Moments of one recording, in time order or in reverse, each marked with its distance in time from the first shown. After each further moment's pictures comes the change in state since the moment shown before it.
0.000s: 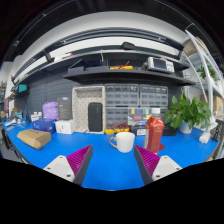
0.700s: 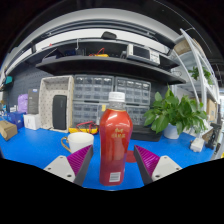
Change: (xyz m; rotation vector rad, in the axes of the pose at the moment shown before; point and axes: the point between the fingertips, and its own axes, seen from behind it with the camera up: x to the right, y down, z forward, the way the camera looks) arm 0.160 0.024 0.112 0.016 0.181 -0.060
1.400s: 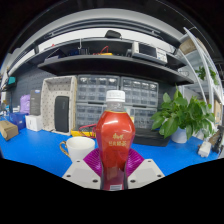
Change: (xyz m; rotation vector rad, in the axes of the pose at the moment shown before) arm -0.010 -0.007 0.037 0.020 -0.074 -0.006
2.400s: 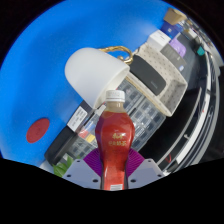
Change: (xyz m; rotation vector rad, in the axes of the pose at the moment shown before) arm 0.008 -0.084 0.102 0.068 0.121 -2.202
